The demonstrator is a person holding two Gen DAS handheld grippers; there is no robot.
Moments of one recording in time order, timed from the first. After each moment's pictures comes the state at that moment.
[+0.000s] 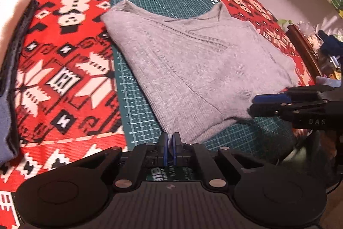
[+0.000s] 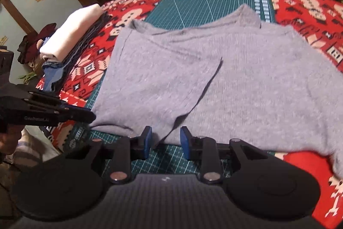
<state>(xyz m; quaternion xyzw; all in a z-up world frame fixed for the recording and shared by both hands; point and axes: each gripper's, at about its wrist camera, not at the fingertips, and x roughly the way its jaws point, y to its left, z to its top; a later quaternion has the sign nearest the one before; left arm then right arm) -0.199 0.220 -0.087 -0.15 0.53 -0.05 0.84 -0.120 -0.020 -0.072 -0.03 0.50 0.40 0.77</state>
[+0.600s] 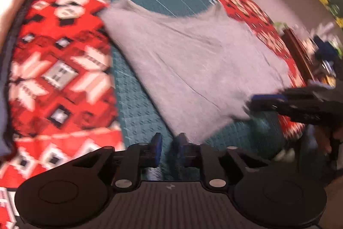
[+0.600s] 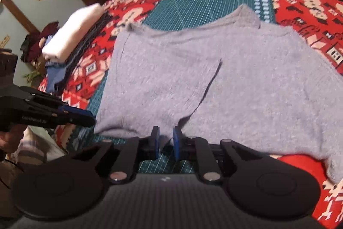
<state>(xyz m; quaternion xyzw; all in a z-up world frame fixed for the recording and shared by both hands) -0.199 0.239 -0.079 -0.17 0.52 -0.04 0.84 -0.107 -0.024 -0.060 -0.03 0.50 0.40 0.77</state>
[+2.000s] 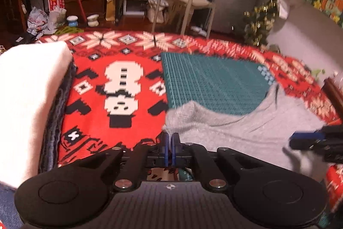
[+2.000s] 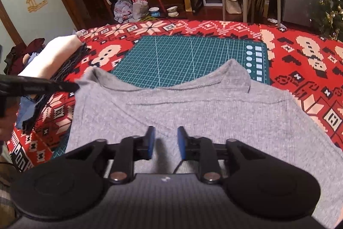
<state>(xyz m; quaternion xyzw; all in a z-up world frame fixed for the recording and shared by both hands) -0.123 0.287 -0.077 -0.11 0.41 0.07 0.90 -0.044 0.015 -0.068 -0.06 0.42 0.39 0.82</state>
